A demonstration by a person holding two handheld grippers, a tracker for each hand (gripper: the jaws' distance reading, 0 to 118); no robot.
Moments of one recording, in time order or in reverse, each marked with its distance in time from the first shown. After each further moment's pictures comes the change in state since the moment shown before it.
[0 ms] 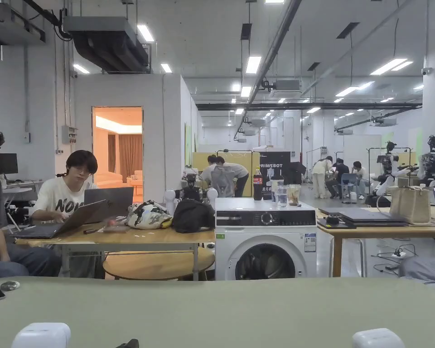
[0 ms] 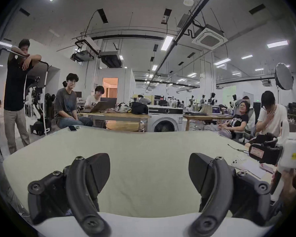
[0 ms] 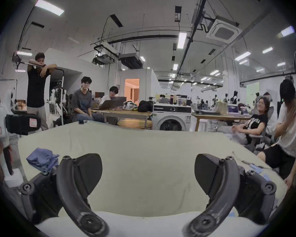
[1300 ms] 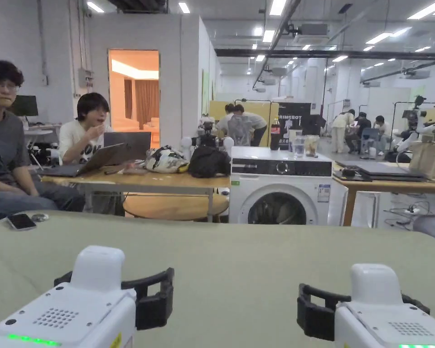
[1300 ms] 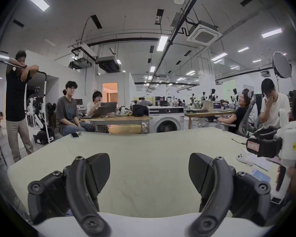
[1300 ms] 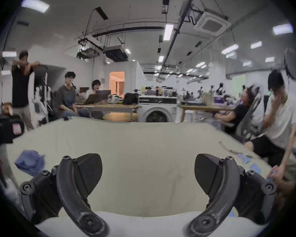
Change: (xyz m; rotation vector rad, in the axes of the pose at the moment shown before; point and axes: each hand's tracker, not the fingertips) left arm 0.022 -0.015 -0.002 0.027 0.037 -0.092; right arm -0.017 -0.006 -0.010 -0.060 -0.213 0.020
